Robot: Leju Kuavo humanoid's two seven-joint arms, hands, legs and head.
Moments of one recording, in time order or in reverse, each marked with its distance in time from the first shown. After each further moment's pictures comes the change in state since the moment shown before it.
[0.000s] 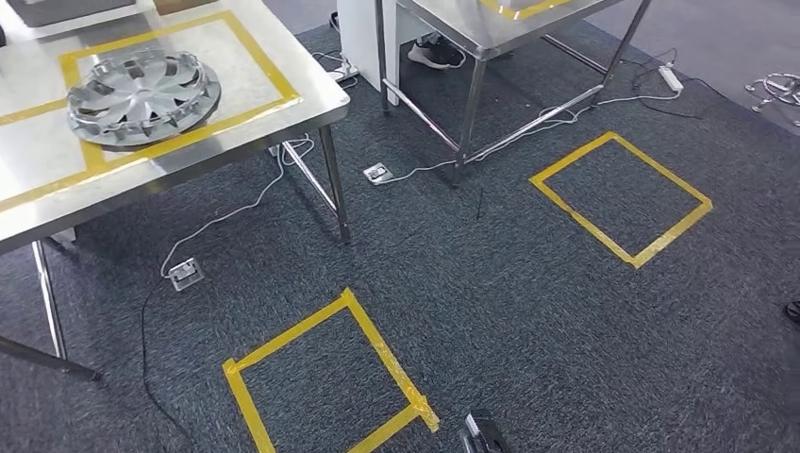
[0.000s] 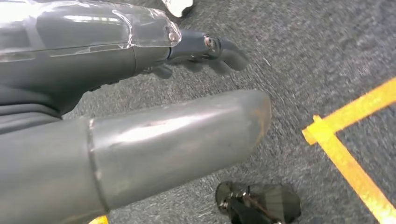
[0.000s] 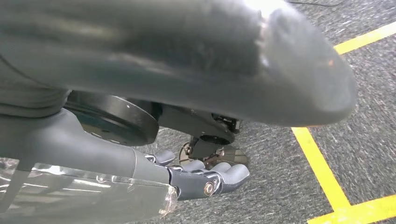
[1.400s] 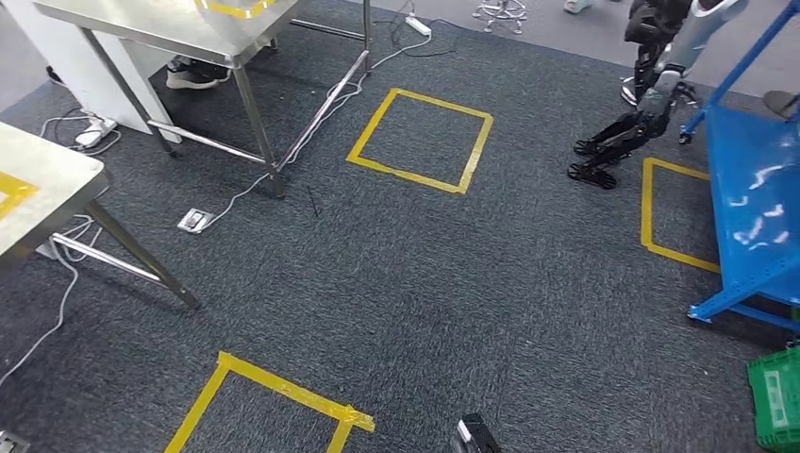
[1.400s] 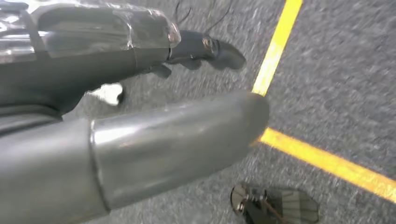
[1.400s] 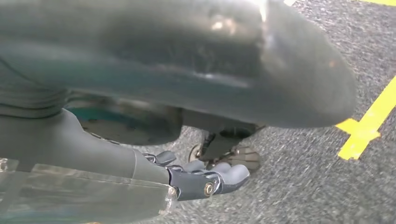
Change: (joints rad) left arm 0.004 -0.007 -0.019 0.000 0.000 -0.004 -0.002; right arm -0.003 -0.003 0.049 0.017 -0.009 -0.008 0.017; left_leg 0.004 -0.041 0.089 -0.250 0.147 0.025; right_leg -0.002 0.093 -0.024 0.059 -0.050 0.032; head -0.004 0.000
